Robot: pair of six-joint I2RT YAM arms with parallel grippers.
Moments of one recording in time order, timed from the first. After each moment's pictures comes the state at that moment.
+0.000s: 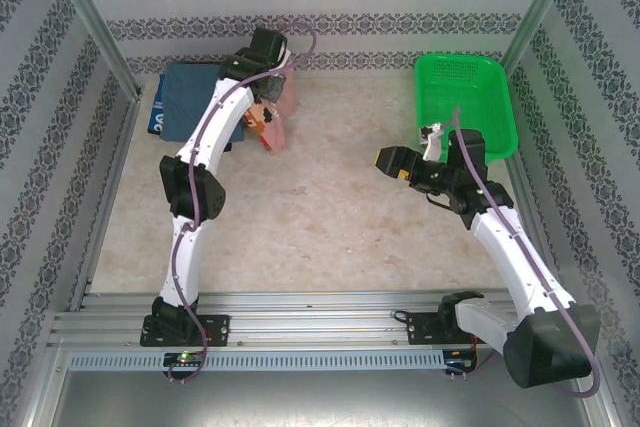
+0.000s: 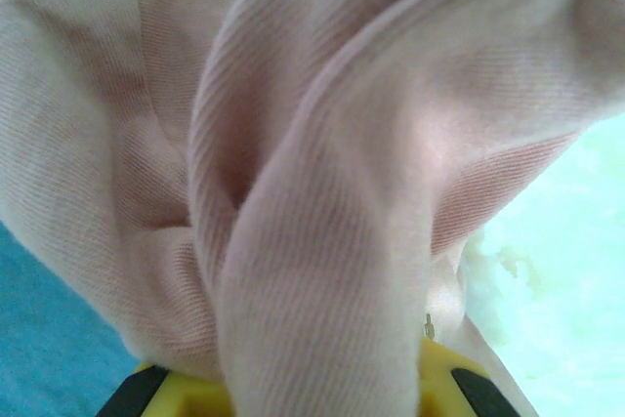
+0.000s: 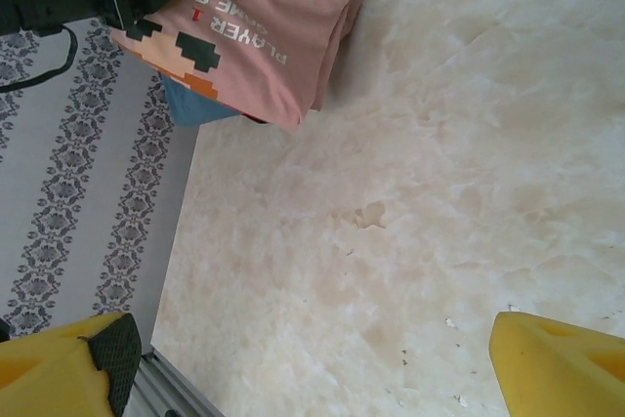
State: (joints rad) left arm -0.32 2.33 2.54 -1.07 -0.28 0.19; right arm 0.14 1.07 0.86 -0.36 -0.66 0.63
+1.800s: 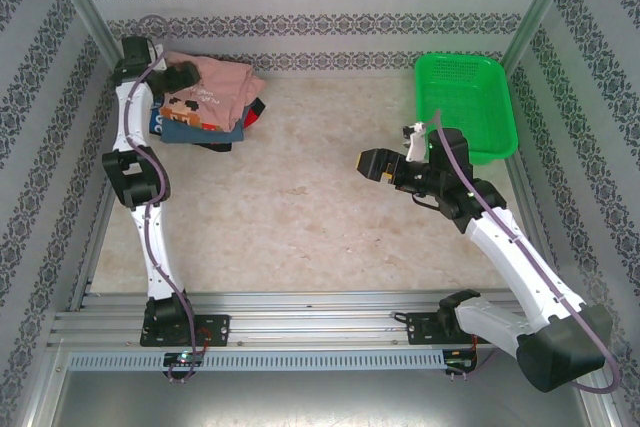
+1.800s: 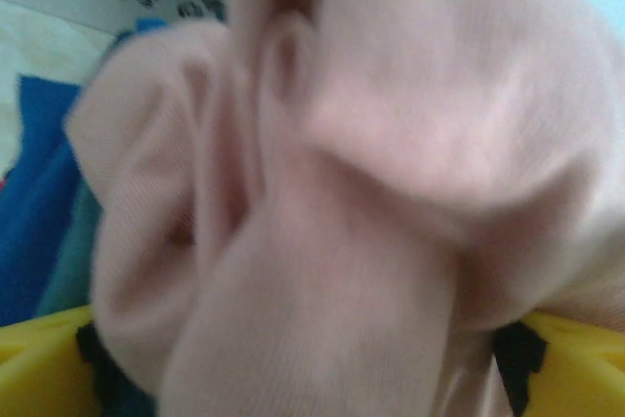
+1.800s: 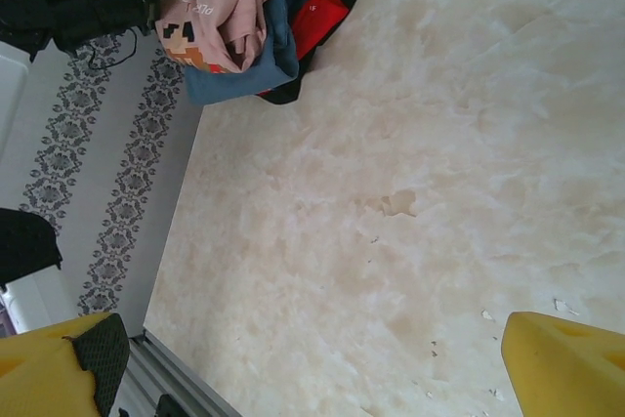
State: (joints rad) left arm 0.29 2.54 2.60 -0.85 0.35 -0.21; right arm 0.33 1.06 0.93 -0.42 -0.50 0.66
